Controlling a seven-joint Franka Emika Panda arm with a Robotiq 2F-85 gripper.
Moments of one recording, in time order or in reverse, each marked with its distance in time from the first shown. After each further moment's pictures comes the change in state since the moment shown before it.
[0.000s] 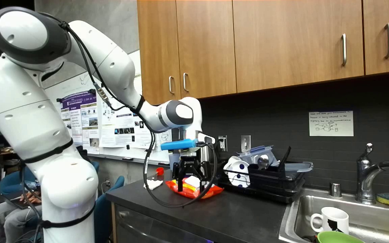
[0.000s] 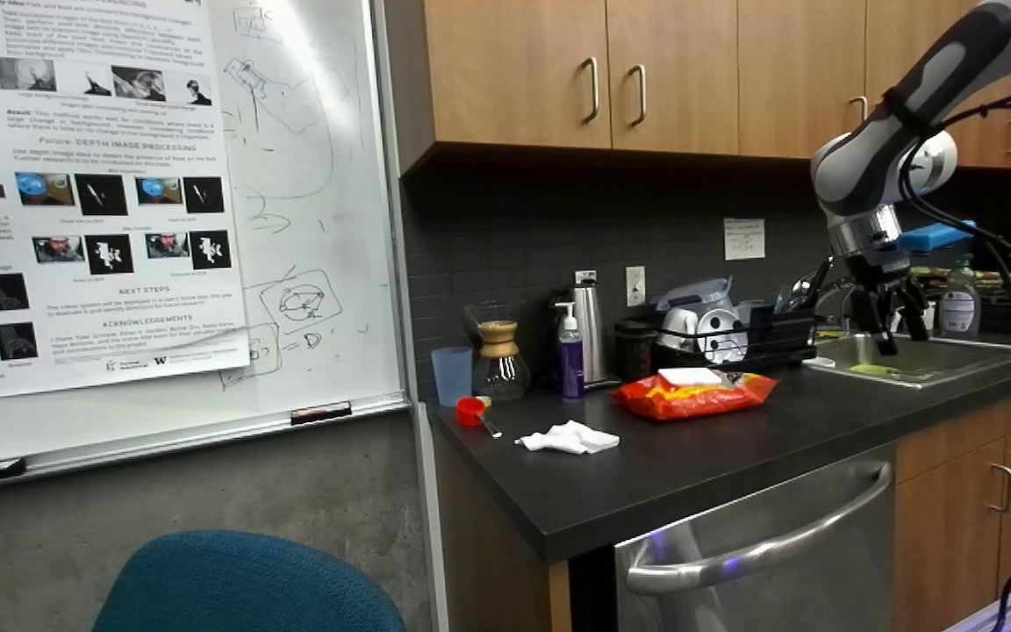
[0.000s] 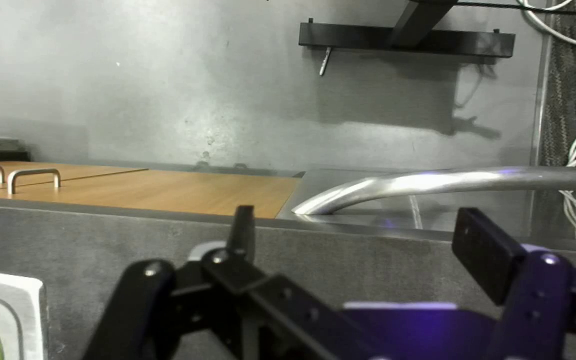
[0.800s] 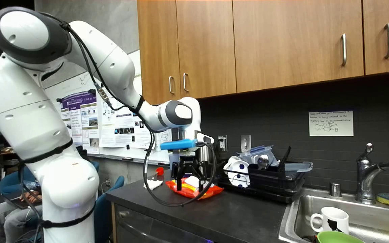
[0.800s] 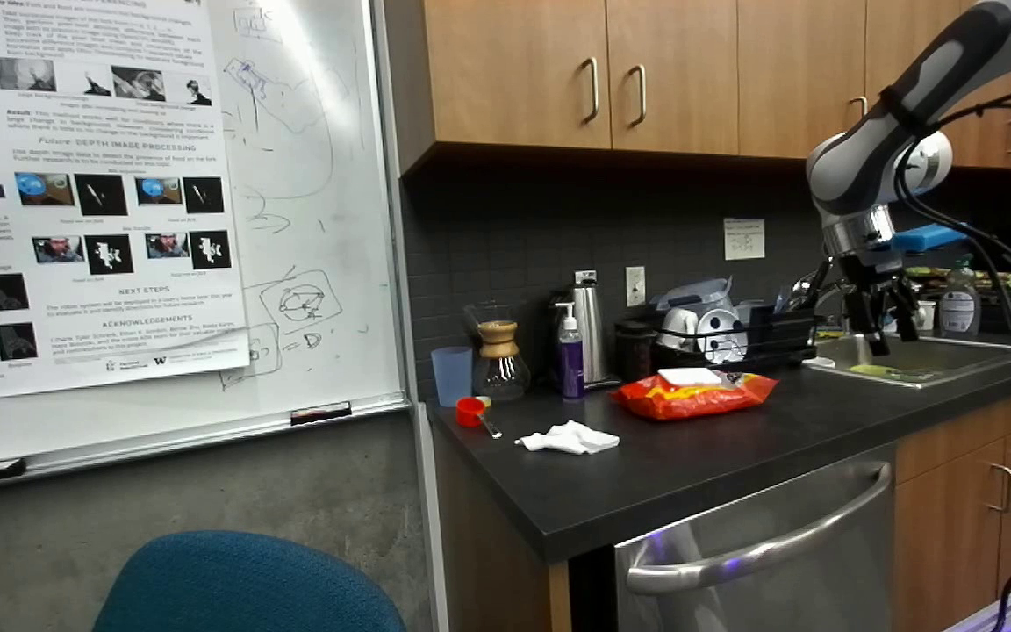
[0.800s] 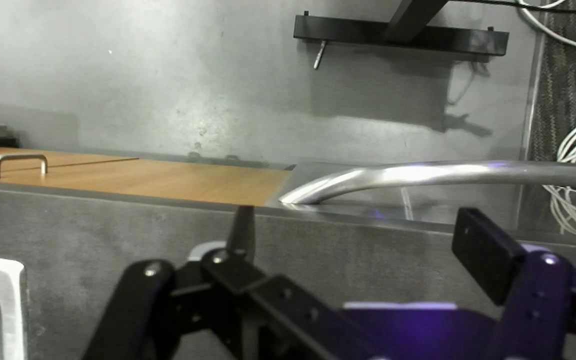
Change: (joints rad) arm 0.024 -0.001 0.001 0.000 0.021 0.009 -0.016
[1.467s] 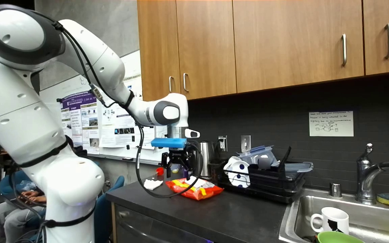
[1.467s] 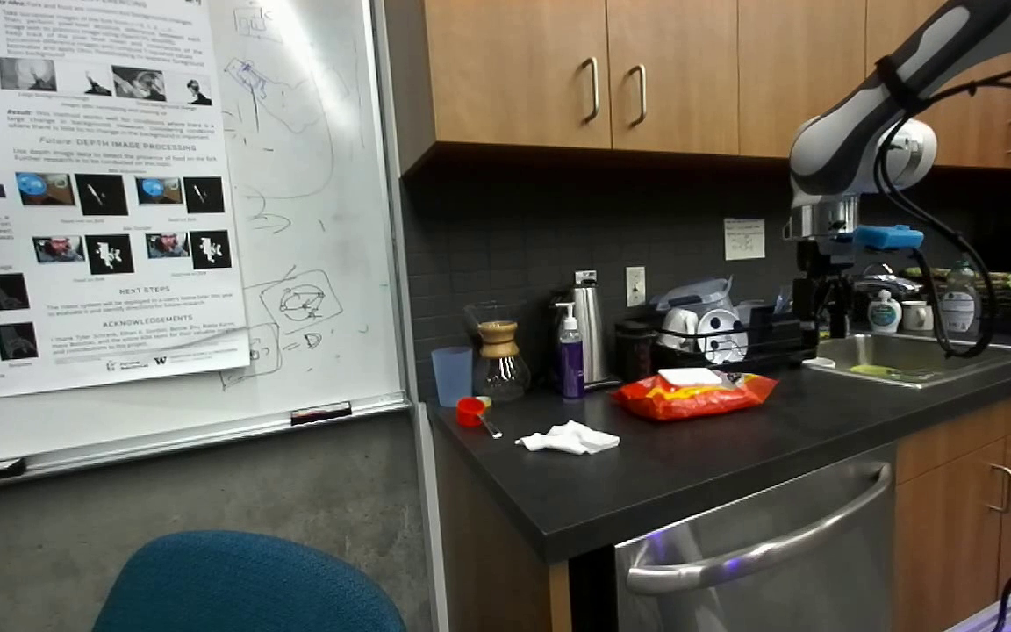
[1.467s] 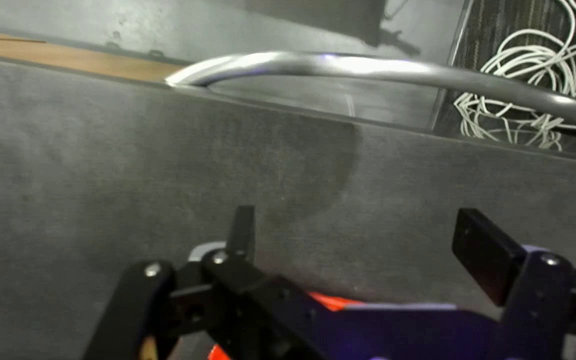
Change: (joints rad) arm 0.133 -0.089 0.026 -0.052 0.225 0.138 -0.063
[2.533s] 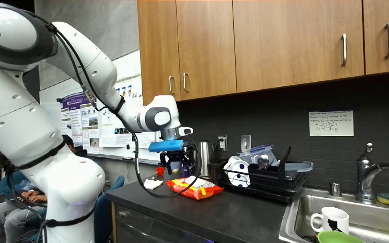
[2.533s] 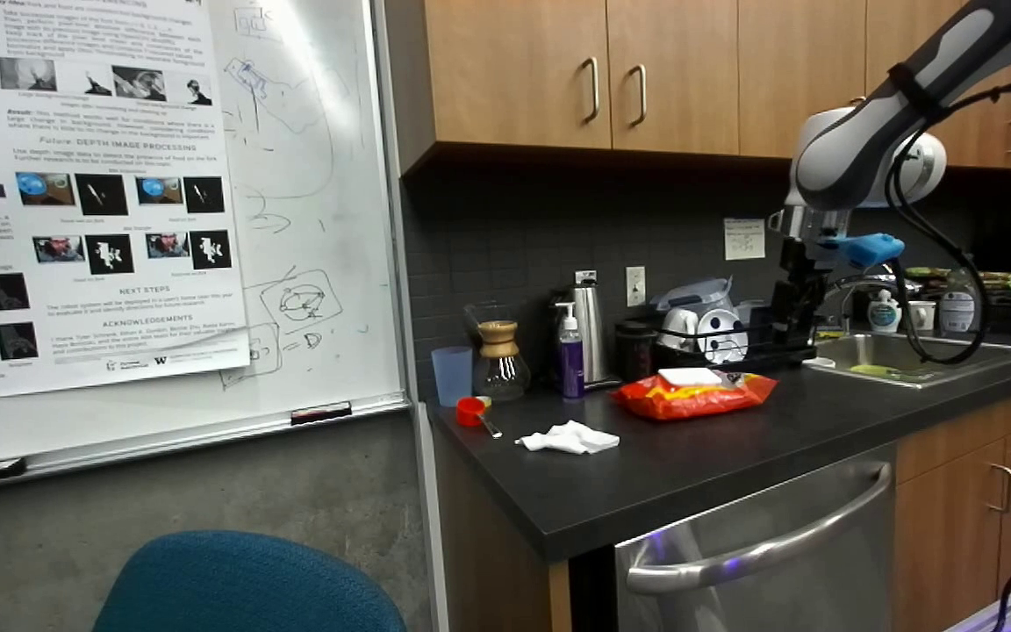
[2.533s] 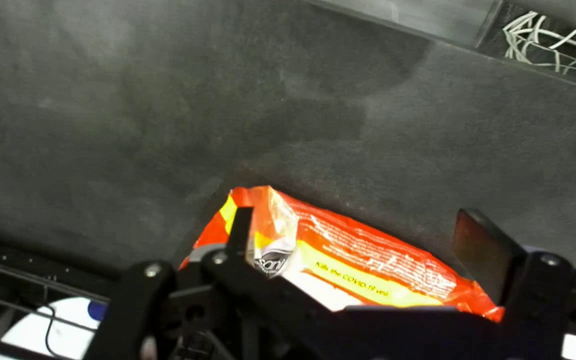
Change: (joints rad) arm 0.029 -0.053 0.044 -0.108 -0.022 0.296 -0.020
